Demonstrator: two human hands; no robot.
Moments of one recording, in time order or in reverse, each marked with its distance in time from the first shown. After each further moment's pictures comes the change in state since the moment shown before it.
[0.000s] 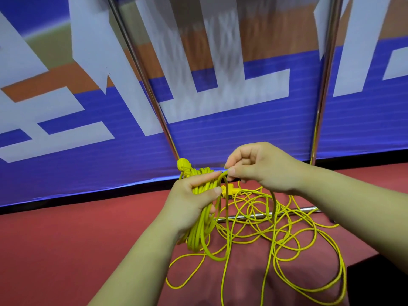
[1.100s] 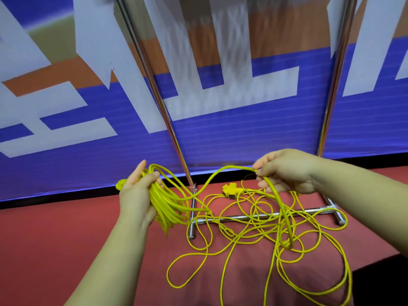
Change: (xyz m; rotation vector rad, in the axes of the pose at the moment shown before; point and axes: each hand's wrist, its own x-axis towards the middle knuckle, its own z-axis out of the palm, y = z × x) left_hand 0.032 -0.026 -0.091 -0.621 0.593 0.022; right_hand 0.013 0.029 -0.026 0.198 0.162 0.583
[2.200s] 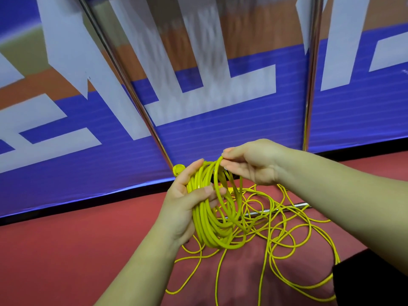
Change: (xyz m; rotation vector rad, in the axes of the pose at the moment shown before) left_hand -0.086 -0.037 0.085 0.101 -0.574 -0.237; right_hand -0.001 -0.027 0.013 0.581 -0.044 0.083
